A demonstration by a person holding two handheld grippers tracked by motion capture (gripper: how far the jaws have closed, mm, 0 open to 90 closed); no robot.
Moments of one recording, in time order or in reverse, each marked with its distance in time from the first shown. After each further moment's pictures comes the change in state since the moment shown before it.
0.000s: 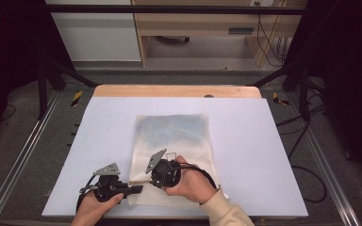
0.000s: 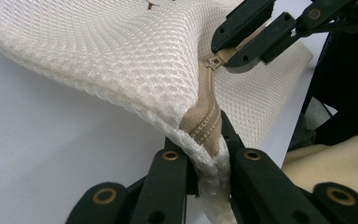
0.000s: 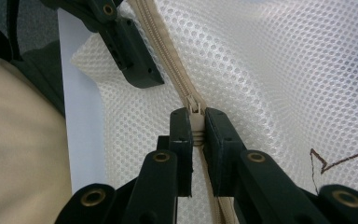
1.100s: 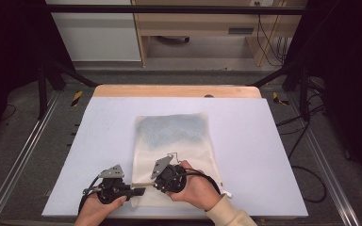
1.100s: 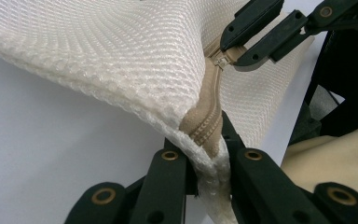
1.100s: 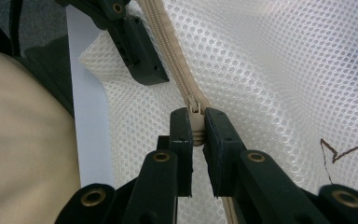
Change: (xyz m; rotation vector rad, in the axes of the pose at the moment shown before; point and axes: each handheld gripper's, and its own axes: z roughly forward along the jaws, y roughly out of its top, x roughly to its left) left arm -0.007 0.000 0.005 0.031 0.014 0.040; right arm 0.010 -0.017 -0.005 -0.035 -0.022 -0.014
